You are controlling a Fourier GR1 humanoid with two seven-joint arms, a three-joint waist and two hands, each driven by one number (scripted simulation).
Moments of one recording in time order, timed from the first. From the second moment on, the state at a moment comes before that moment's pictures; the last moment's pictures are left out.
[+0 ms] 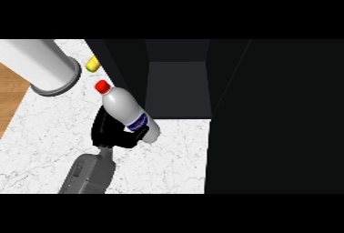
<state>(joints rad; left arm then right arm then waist) -0.26 0.00 -0.09 -1.27 0.47 -0.04 -0.21 0.62 -0.08 0.30 -2.15 -0.23 0.21 -0.21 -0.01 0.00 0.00</state>
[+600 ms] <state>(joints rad) -0.43 0.00 -0.24 -1.21 0.41 0.29 -0.21 0.57 -0.07 0.32 -2.14 -0.22 0.18 -0.17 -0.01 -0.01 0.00</state>
